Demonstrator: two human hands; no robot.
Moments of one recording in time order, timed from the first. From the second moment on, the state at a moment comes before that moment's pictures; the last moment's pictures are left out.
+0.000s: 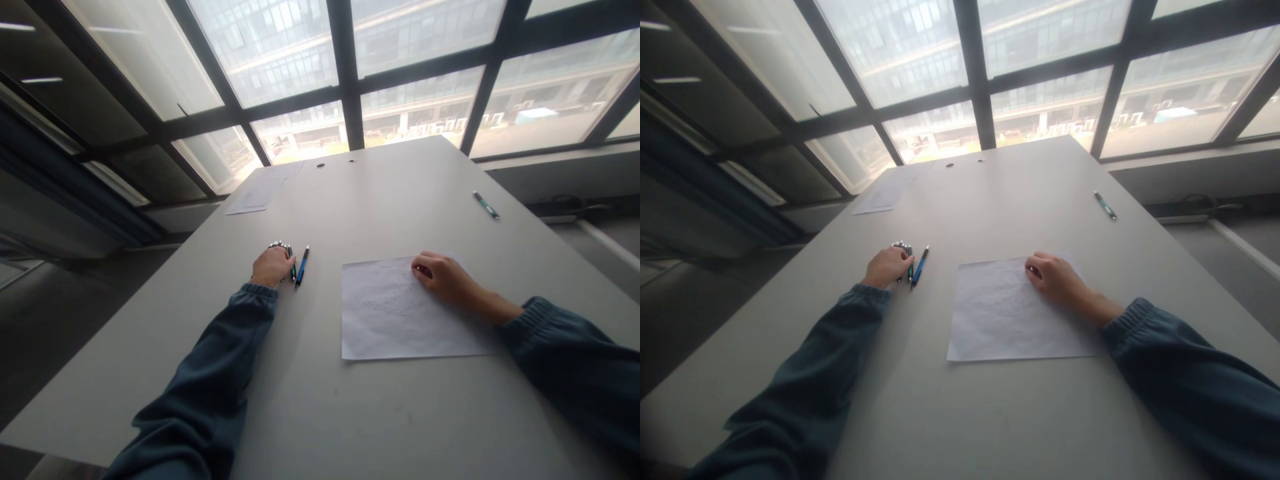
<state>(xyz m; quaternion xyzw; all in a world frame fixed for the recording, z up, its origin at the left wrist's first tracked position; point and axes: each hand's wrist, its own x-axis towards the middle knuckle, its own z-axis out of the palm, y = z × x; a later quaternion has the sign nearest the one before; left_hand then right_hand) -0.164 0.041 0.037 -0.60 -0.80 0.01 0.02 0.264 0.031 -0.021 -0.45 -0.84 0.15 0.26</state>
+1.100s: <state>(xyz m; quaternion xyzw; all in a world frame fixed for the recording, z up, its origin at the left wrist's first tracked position) 0.047 0.014 0.019 -0.56 -0.41 -0.51 -0.51 0.263 0.019 -0.009 -0.37 -0.75 0.29 0.48</state>
